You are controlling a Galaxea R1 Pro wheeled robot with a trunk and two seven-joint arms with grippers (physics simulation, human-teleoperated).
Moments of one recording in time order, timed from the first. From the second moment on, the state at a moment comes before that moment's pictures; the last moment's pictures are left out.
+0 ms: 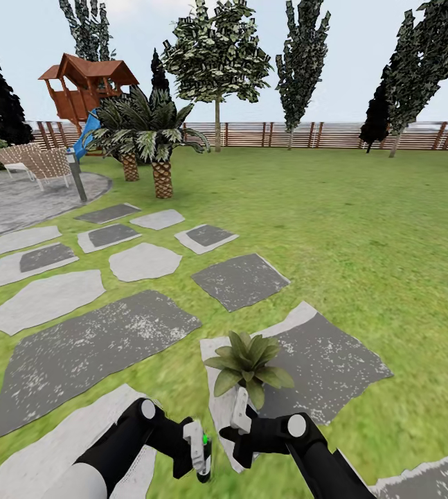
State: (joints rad) left arm -0.53 -0.03 -0.23 -0.69 -0.71 0.02 -1.12; right arm -0.36 0.05 0.27 -1.01 0.54 0.03 0.90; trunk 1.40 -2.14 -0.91
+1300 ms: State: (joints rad) left arm -0.53 0.05 0.02 -0.71 -0.60 0.53 -0.91; right arm -0.34 -0.11 -0.64 -0.47 0.54 -0.32 0.22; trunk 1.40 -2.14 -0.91
